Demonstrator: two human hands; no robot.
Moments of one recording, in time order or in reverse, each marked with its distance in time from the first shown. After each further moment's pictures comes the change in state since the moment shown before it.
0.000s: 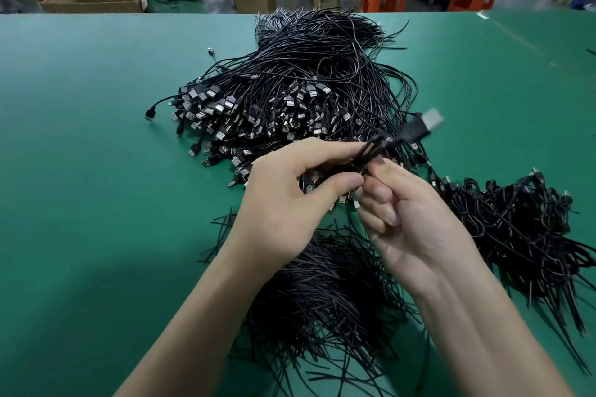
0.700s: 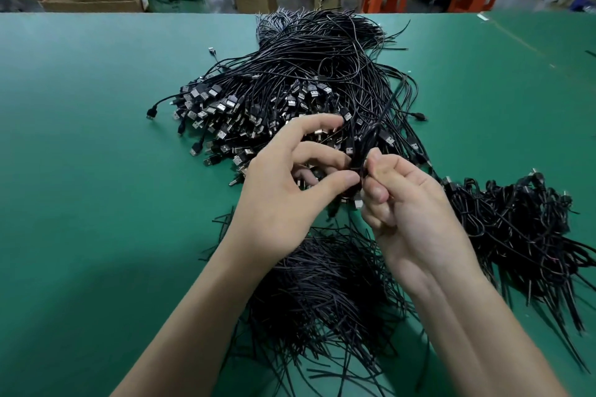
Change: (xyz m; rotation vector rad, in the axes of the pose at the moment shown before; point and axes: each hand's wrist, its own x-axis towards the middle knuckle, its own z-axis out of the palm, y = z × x) left_hand 0.000 -0.002 -0.004 -0.120 0.040 -0.085; right_hand -0.001 0.004 0.001 -0.121 0.041 -0.126
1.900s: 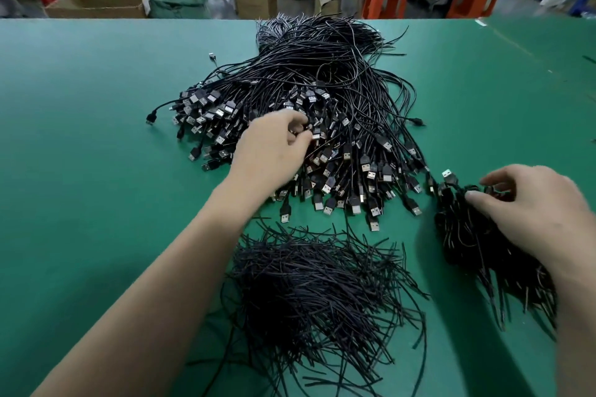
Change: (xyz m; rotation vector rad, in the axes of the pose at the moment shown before) left_hand 0.080 -0.045 -0.013 0.684 0.025 -0.116; right_hand 0.025 -0.071 -0.113 -1.707 0.475 -0.024
